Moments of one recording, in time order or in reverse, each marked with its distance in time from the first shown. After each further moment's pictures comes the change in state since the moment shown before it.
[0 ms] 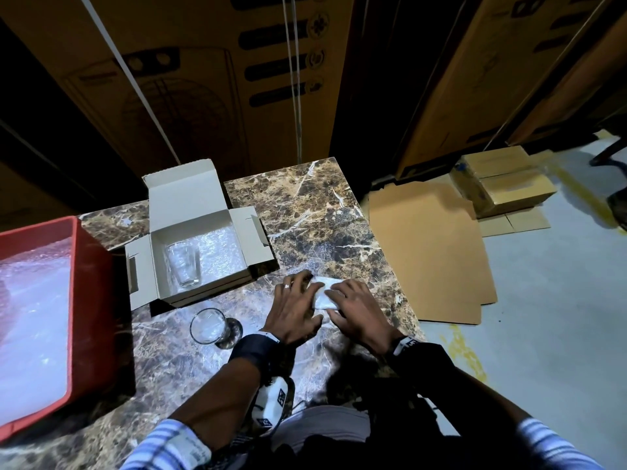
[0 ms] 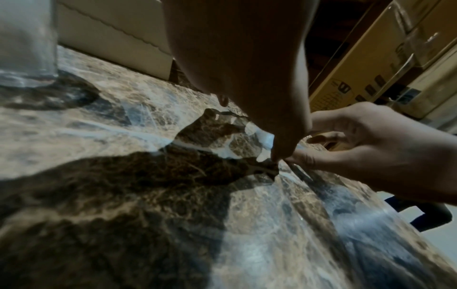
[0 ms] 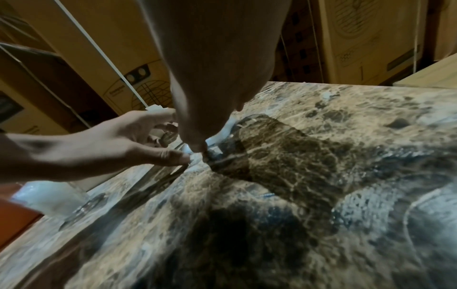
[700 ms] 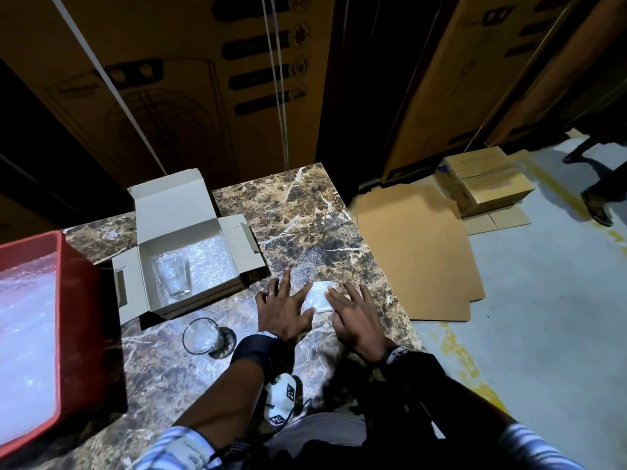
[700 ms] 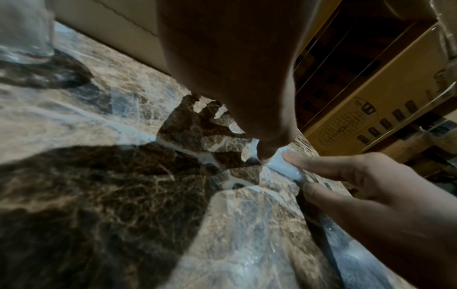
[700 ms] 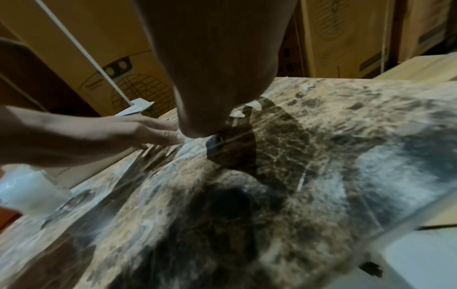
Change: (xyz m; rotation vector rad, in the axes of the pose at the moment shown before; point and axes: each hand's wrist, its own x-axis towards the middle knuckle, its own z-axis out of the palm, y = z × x) left_hand 0.011 -0.003 0.004 0.172 -0.164 -0.237; right_hand -0.016 -0.006 0.004 -0.011 -0.106 0.214
